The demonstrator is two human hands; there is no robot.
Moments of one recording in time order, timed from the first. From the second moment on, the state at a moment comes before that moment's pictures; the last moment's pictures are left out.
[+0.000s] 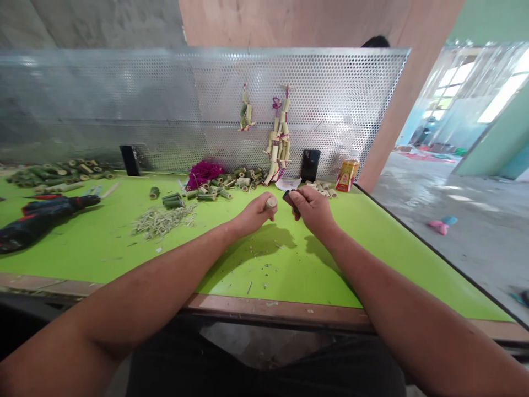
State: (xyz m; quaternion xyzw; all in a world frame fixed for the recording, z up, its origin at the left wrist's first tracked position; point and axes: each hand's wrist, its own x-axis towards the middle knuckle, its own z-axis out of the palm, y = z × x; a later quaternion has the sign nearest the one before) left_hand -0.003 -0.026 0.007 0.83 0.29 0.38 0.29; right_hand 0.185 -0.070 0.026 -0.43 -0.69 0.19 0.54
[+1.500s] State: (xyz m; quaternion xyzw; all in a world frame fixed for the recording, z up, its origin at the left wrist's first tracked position) left_hand 0.005 -0.036 0.012 0.67 0.17 0.35 0.63; right_hand 0.167 -0.073 0.017 -0.44 -0.69 0.25 0.52
